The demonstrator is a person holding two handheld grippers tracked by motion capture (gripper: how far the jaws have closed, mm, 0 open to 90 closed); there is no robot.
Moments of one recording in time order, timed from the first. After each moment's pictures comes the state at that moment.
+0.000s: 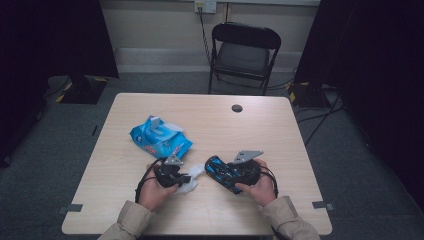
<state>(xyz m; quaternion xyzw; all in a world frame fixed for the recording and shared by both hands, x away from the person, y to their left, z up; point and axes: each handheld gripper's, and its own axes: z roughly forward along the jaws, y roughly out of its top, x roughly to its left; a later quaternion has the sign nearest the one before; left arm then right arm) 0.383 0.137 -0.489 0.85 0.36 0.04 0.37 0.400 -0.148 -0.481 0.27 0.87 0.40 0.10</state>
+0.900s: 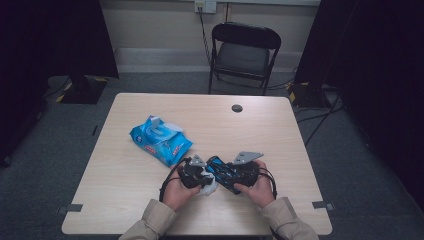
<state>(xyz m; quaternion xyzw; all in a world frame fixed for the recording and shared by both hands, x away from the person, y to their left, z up) 0.385 0.074 -0.494 0.86 0.33 0.03 0.39 0.397 -0.146 -0.484 0.28 0.86 0.41 0.12</state>
